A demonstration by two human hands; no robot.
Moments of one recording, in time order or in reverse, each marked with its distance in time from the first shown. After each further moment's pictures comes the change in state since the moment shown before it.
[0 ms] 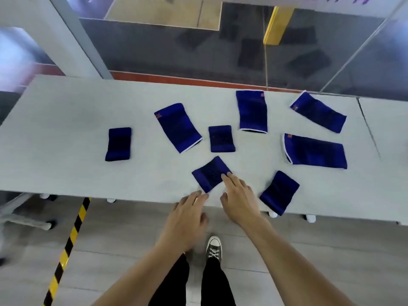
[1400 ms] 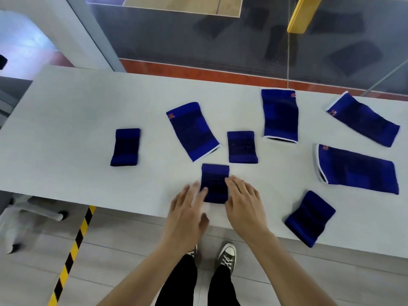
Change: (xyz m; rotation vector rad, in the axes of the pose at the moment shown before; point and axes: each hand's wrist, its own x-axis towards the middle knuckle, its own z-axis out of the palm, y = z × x) left_hand 0.057 -0.062 0.020 0.064 0.105 -0.077; right_hand 0.061 -0.002 0.038 0.014 0.177 -0.142
